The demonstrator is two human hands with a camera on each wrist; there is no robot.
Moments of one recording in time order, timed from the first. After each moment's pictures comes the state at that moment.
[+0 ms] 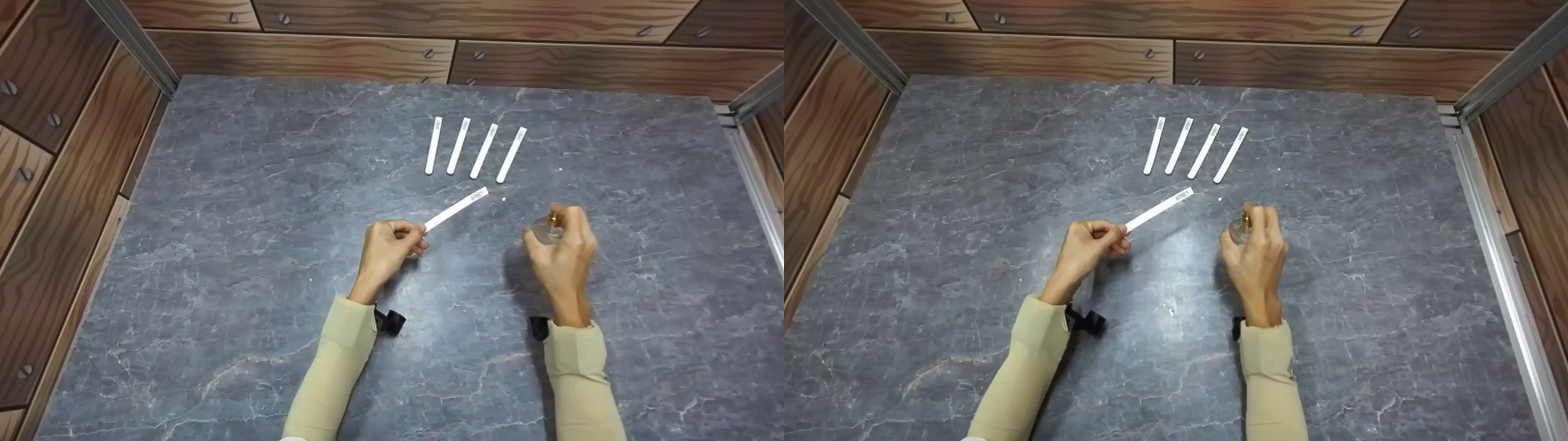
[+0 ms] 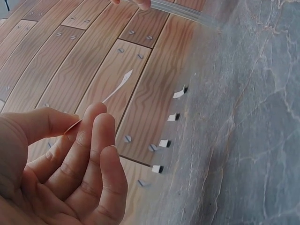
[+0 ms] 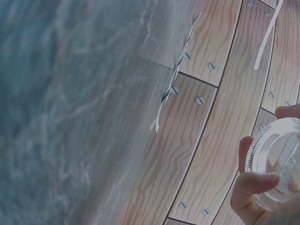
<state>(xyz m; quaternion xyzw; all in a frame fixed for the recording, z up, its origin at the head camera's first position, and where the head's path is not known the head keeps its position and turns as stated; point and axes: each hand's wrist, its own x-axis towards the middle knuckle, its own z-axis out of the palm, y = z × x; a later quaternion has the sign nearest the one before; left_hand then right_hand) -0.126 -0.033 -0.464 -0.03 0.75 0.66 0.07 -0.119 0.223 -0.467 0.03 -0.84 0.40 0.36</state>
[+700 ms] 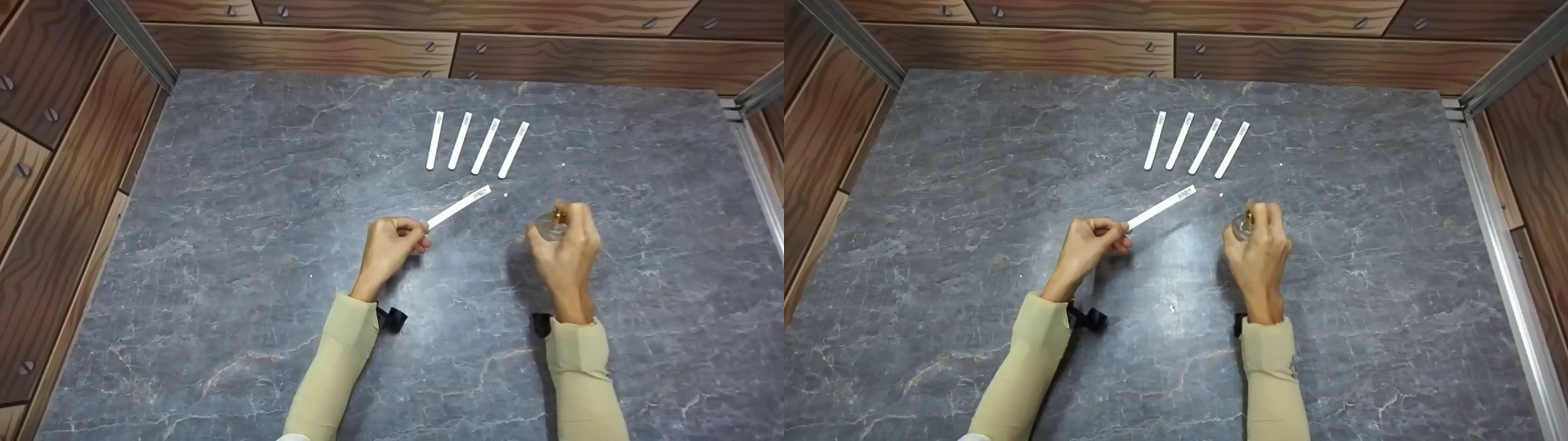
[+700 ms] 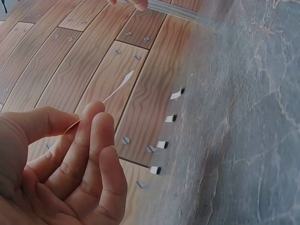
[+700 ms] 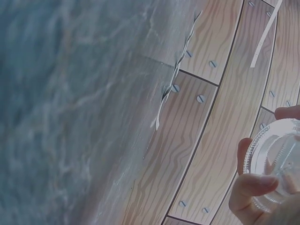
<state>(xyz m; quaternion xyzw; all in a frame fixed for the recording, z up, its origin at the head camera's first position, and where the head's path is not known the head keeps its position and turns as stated) -0.124 -0.031 -0.464 -0.03 0.75 0.66 0.08 -0.119 0.223 -0.469 0.03 -0.85 0.39 0.36</state>
